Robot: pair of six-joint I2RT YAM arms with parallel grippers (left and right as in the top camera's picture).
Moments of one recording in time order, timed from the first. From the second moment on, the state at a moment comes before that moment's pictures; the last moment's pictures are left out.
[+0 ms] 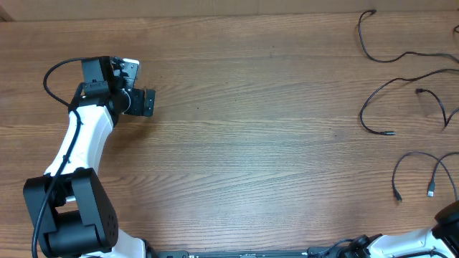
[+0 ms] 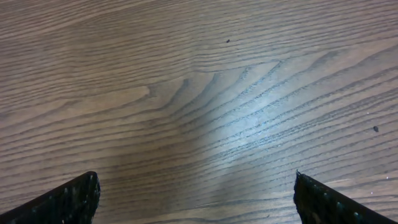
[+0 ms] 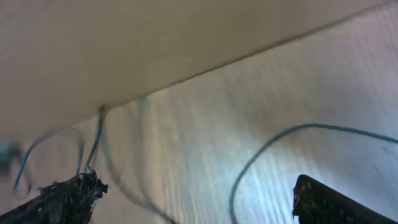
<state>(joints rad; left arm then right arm) 0.15 1.72 1.18 -0.44 0.13 0.29 -1.00 1.82 1.64 -0.76 0.11 0.81</state>
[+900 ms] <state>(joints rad) 0.15 1.72 1.18 -0.44 0.13 0.29 -0.23 1.79 1.64 -0.91 -0.17 0.23</state>
